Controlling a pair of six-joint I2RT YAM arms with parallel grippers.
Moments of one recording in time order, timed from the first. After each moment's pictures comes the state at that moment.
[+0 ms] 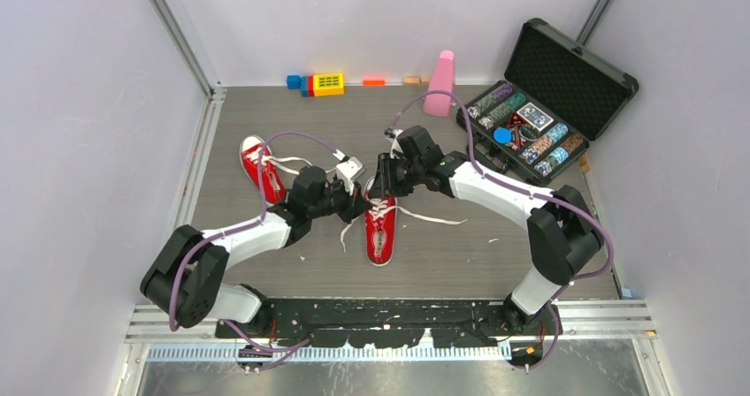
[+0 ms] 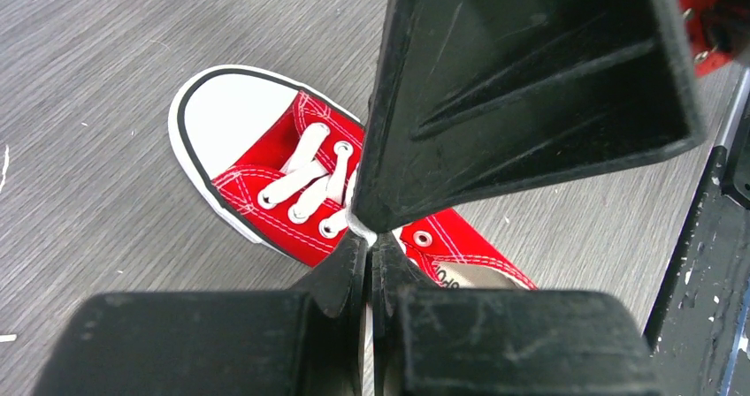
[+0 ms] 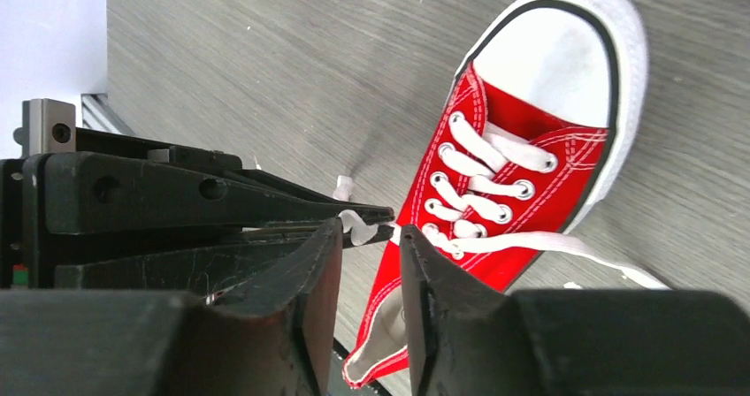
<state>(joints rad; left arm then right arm) -0.57 1.37 0.57 0.37 0.45 -0.06 0.69 1.65 1.17 -0.29 -0.33 0.59</state>
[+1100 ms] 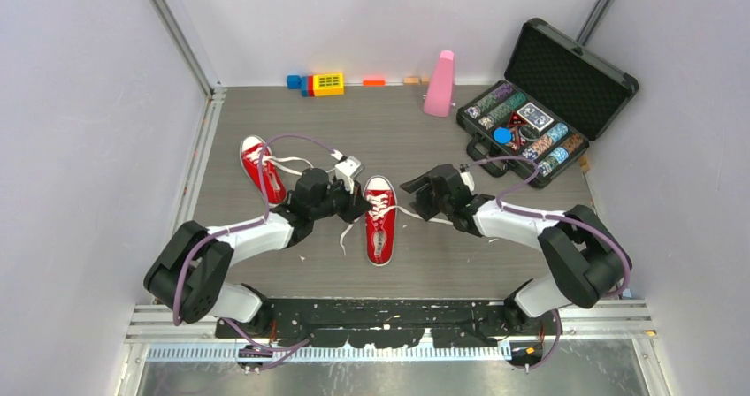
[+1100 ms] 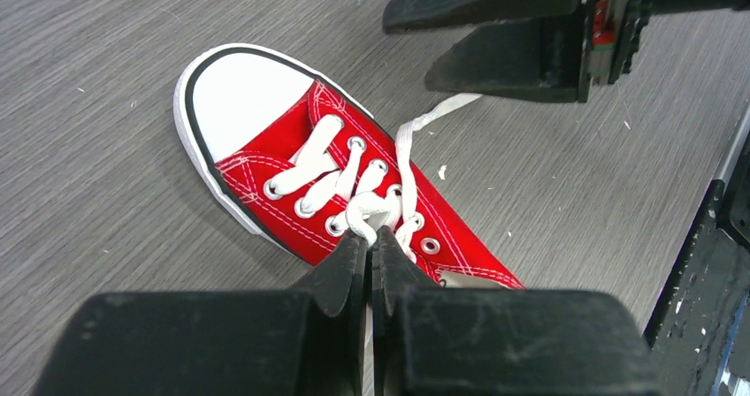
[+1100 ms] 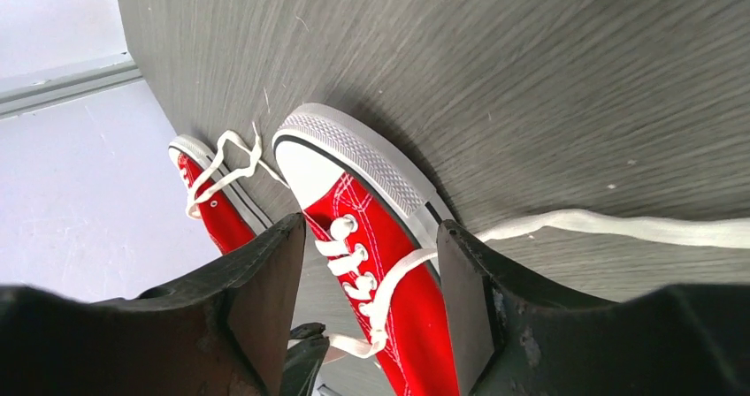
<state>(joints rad) -0.58 1.40 0.56 0.40 0.38 -0.15 0.61 1.46 0.66 0.10 0.13 1.49</state>
